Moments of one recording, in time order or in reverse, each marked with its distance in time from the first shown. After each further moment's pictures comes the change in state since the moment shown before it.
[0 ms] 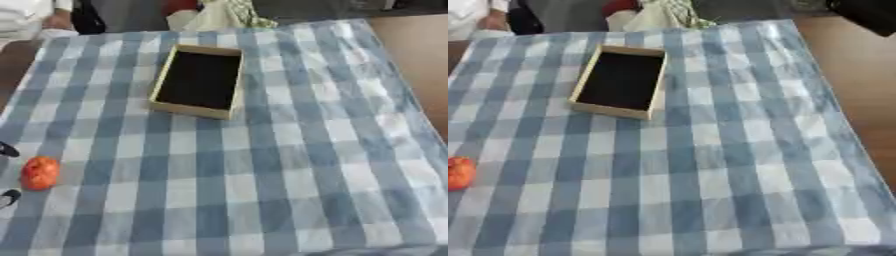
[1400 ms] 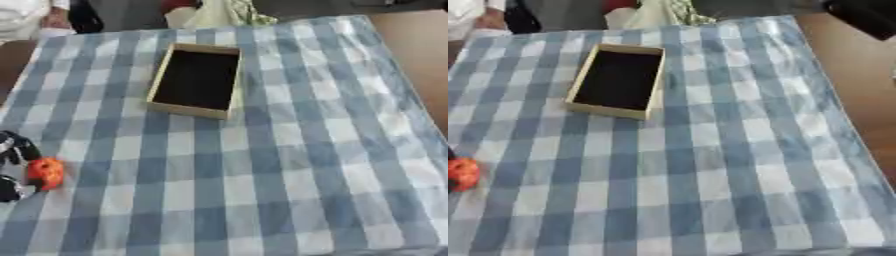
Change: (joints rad) left arm -0.102 -0.020 -0.079 0.042 -0.028 -0.041 -0.037; right arm -0.009 0.014 0.001 0.006 -0.011 -0.008 -0.011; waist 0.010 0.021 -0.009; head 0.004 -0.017
